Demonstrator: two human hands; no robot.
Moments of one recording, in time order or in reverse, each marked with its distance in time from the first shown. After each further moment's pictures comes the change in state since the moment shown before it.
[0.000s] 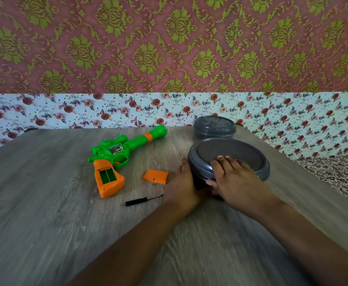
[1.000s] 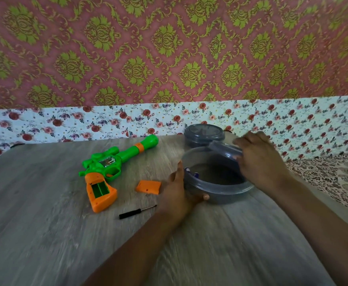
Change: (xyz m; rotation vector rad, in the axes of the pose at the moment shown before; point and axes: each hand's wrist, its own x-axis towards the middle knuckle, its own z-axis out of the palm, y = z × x) left_hand 0.005 -0.003 -0.002 -0.053 -0.070 0.005; right_hand 0.008 0.062 -0.024 0.201 0.209 0.241
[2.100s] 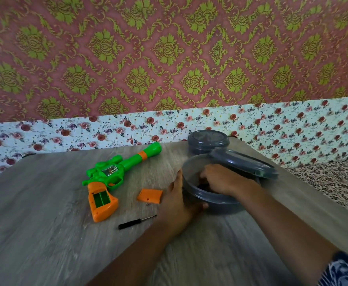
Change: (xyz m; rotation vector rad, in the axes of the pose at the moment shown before) left_hand -0.009 0.009 -0.003 -0.029 0.059 -0.006; right_hand 0.038 -0.035 0.054 0.215 -0.496 -0.178
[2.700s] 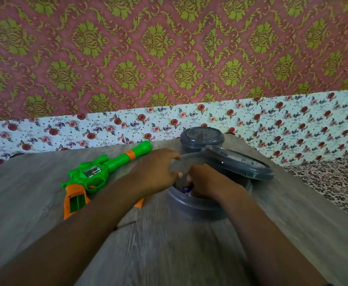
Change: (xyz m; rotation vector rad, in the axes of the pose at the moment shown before) left_hand 0.044 0.070 -0.053 0.585 -0.124 0.144; right_hand 0.021 0.012 0.015 0.150 -0.031 0.011
